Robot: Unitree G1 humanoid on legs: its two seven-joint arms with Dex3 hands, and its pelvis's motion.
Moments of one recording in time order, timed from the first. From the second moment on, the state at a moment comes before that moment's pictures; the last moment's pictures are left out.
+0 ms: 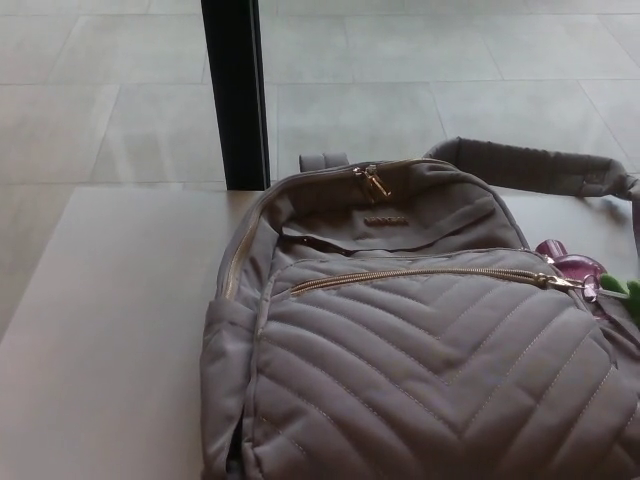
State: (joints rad) left_arm 0.17 0.53 0.32 1.25 -0.13 -0.22 -0.41; right_arm -0.05 -1.00 -0.22 0.22 -0.69 -0.22 -0.22
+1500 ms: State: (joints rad) left_arm 0.16 0.53 0.31 1.25 -0.12 -0.22 -0.38; right_arm 0.24 -0.67 -0.63 0.93 -0.29 -0.07 0.03
